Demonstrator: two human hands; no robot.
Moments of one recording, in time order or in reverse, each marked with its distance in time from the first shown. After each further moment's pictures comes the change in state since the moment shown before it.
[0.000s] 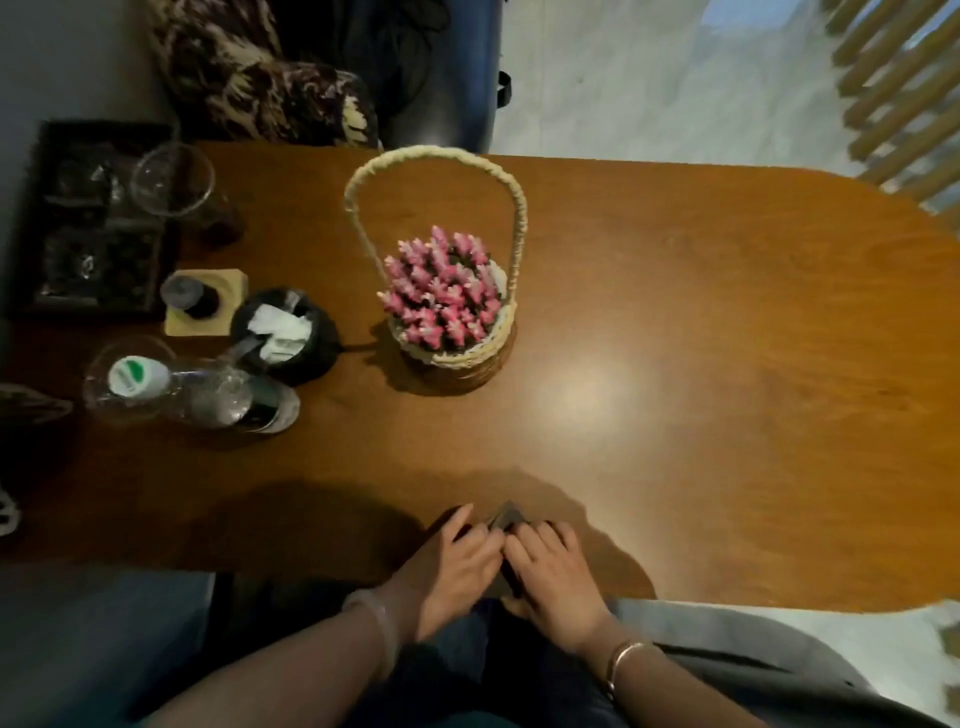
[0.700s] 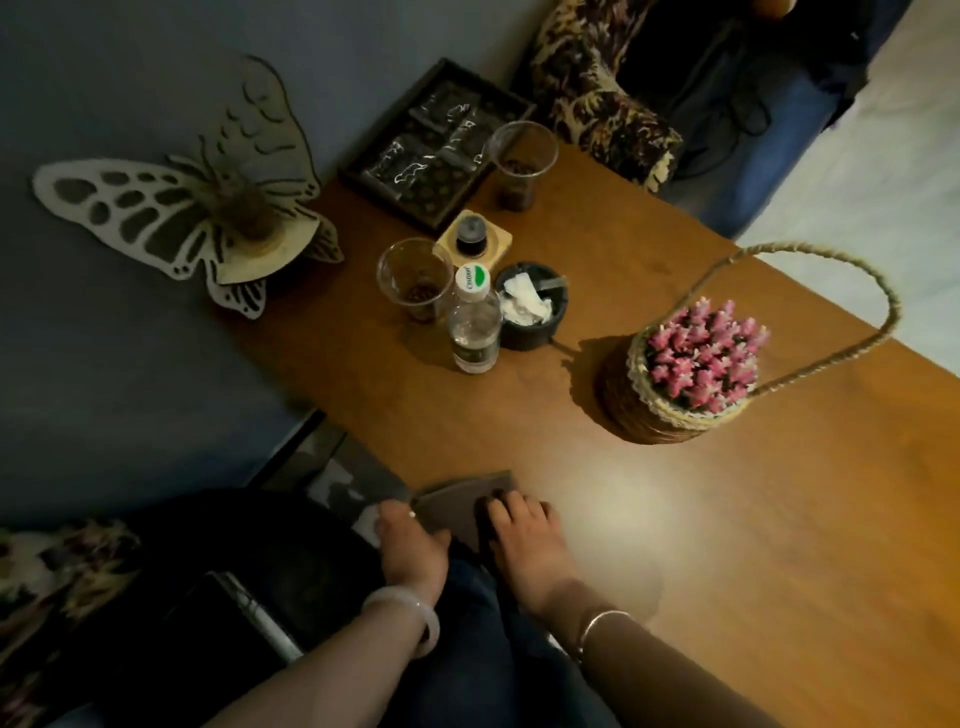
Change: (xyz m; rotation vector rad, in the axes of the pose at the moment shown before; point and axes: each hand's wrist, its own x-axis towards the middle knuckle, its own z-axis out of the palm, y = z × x) left_hand -0.079 0.027 0.044 -2.005 0.603 -2.029; right_hand 0.097 -0.100 -0.027 -0.224 -0.375 -0.281
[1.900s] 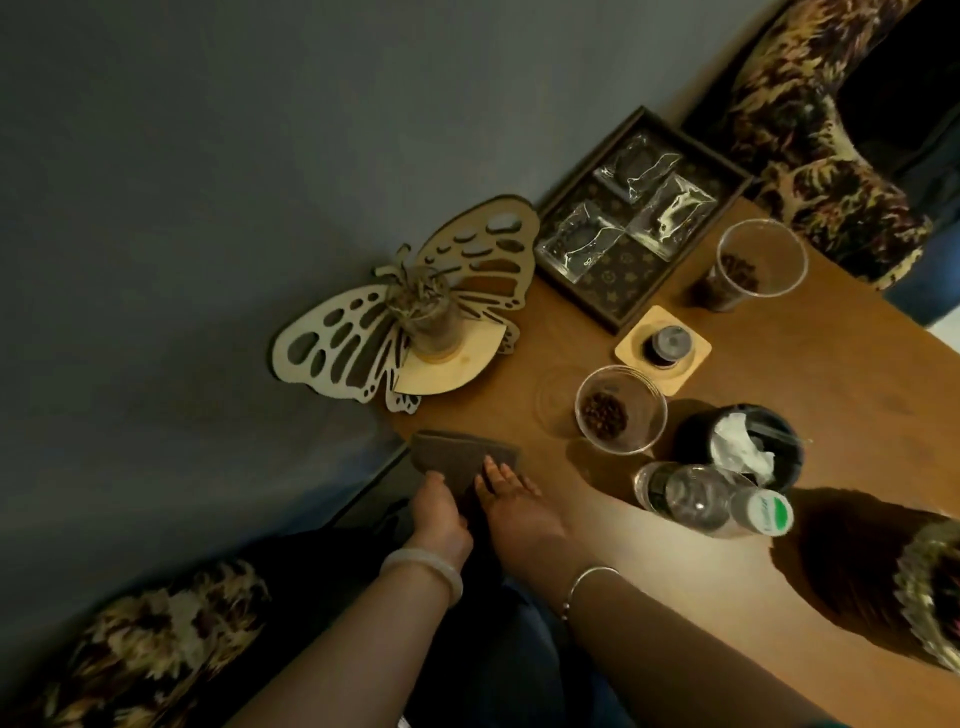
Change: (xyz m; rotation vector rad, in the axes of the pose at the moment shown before) left_hand 0.181 0.152 -0.165 -1.017 -0.021 -0.508; right_hand 0.242 -0.167 -0.116 -0.073 -0.288 -0.177
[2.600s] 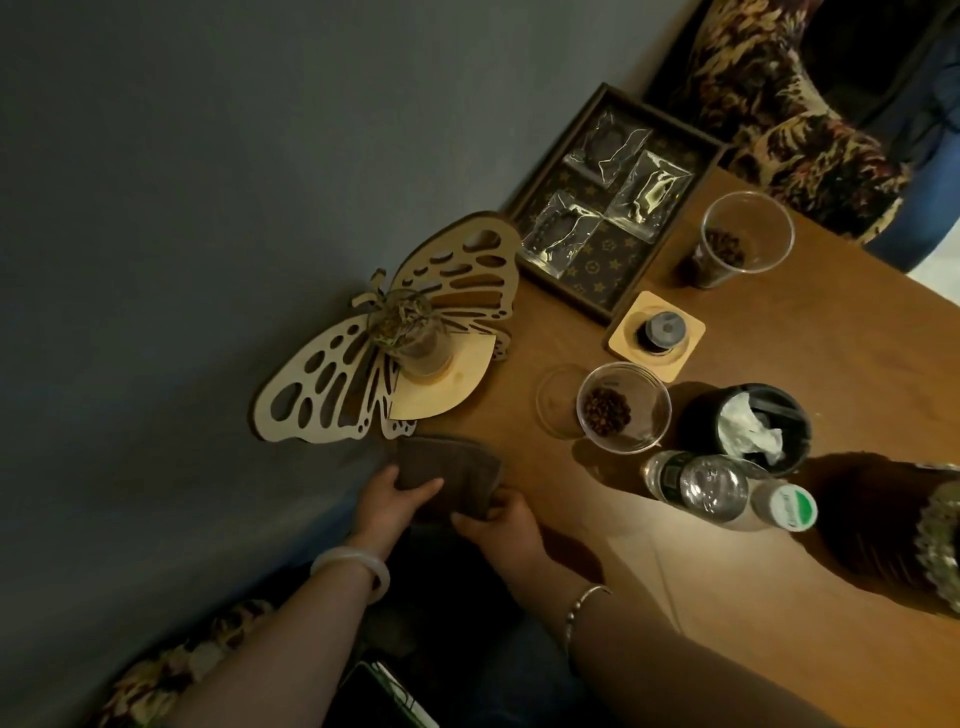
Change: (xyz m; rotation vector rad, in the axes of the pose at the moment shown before) left_hand 0.056 0.077 -0.045 1.190 -0.092 0.491; right_hand 0.003 -0.039 0.008 1.550 0.230 0.501
